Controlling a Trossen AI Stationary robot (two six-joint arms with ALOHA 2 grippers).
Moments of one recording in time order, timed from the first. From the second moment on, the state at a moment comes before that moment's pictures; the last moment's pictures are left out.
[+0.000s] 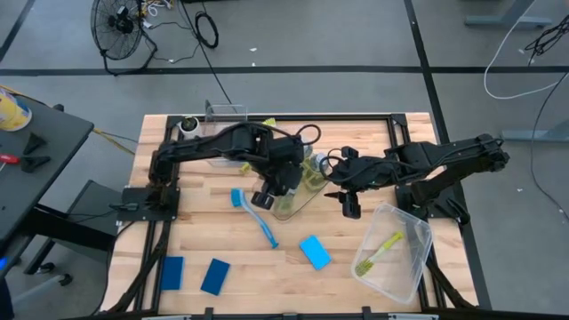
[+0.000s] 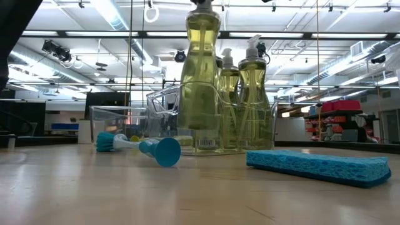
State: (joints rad) left arm -0.01 2.00 2.31 -1.41 0.13 0.42; right arm 0.24 1.31 1.43 -0.92 0.23 0.16
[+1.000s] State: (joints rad) left arm -0.01 2.09 2.31 -1.43 0.16 0.41; right arm 0.24 1.31 1.43 -0.90 0.22 0.11
